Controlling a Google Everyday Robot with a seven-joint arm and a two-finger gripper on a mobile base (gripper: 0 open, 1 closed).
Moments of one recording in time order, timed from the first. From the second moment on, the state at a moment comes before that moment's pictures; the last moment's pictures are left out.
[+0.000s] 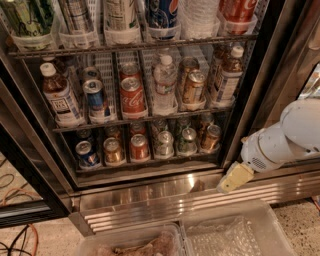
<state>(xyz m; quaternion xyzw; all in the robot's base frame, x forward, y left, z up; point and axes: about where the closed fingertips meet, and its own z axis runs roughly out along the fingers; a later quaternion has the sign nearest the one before) 0.492 -0.205 0.727 -0.47 0.85 0.05 0.22</state>
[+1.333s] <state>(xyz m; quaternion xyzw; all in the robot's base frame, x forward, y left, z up) 0.537 -0.180 0.649 -0.31 0.89 0.11 0.32</state>
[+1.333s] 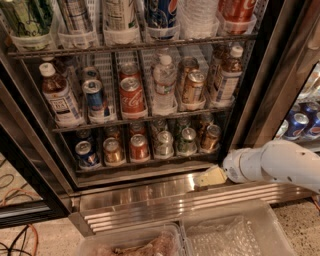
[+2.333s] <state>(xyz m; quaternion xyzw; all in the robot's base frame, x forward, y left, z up) 0.561 -0.169 0.627 -0.25 0.88 0.12 0.39</state>
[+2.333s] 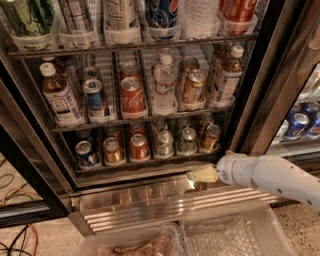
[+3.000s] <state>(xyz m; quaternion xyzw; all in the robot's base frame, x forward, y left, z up) 0.591 -0.159 0.578 -0.16 0.87 0.15 0.45</state>
